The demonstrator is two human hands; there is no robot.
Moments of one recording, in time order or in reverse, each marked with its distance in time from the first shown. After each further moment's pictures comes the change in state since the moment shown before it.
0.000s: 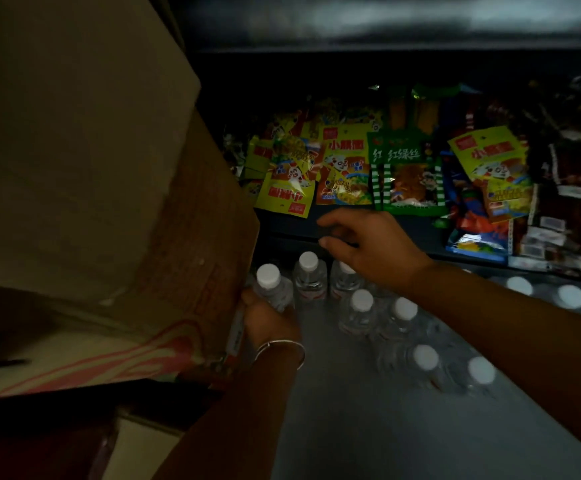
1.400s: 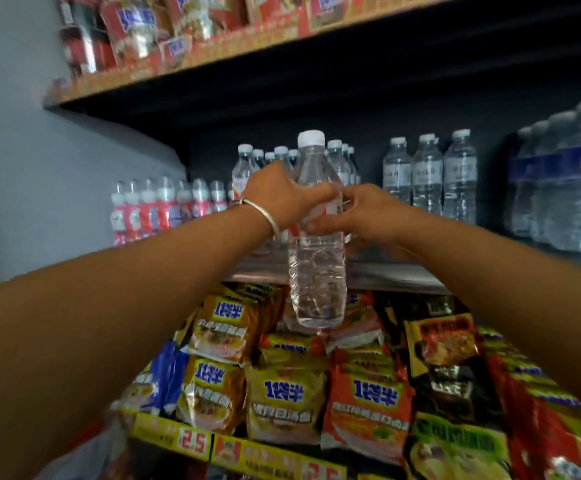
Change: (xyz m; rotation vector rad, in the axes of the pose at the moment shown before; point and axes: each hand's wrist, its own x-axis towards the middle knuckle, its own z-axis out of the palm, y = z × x) left_hand -0.227 0.664 -0.814 -0.226 0.384 1.100; right_hand 0.141 -0.684 -0.683 0.176 0.184 -0.278
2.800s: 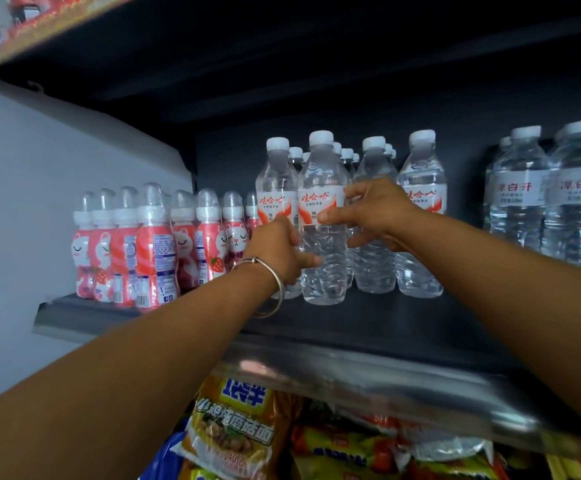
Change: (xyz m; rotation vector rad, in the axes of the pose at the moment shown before) left_hand 0.154 -0.186 0.081 -0.119 -0.079 -0.179; right_hand 0.252 0.073 0.038 0.007 0.215 0.102
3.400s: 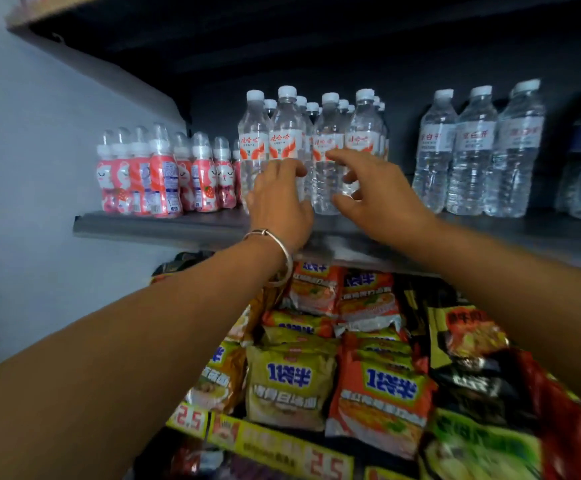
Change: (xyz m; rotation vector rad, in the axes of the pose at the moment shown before) left_hand -0.154 0.064 0.019 0.125 0.264 0.282; right_hand -0.185 0.010 -0.048 -0.571 0.097 -0.505
